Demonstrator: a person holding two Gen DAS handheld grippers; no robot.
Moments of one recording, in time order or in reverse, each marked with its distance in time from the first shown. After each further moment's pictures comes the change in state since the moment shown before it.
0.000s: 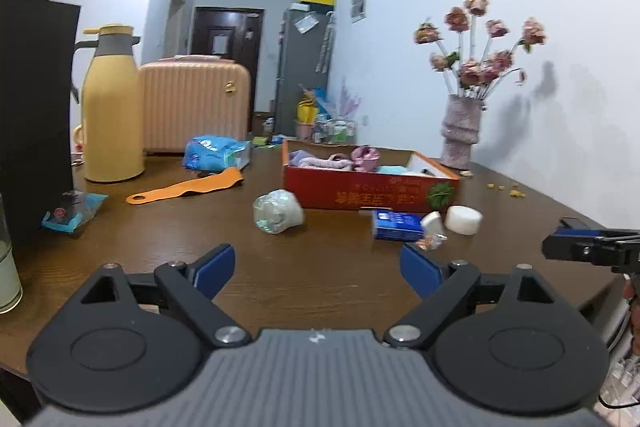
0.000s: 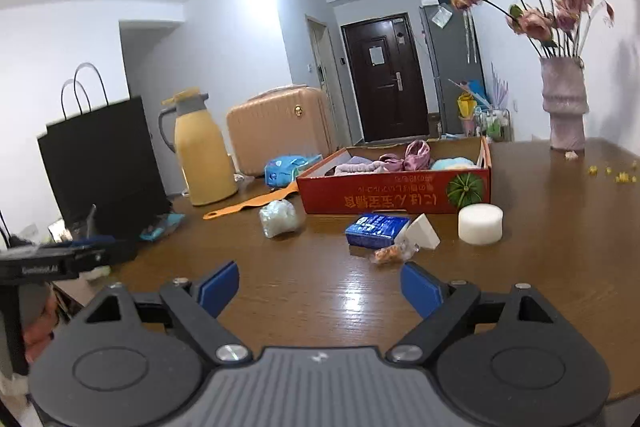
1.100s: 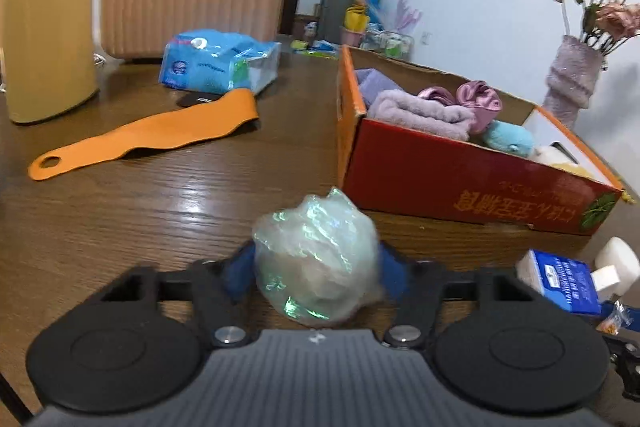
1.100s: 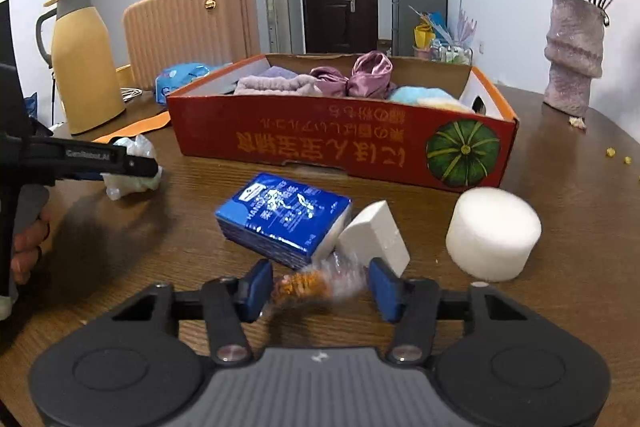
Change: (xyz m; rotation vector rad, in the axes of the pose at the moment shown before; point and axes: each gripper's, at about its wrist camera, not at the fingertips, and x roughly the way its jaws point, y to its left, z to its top) left arm 0.292 0.054 0.034 -0.118 0.297 0.070; right arm 0.215 -0.057 0.012 -0.056 0.289 -0.196
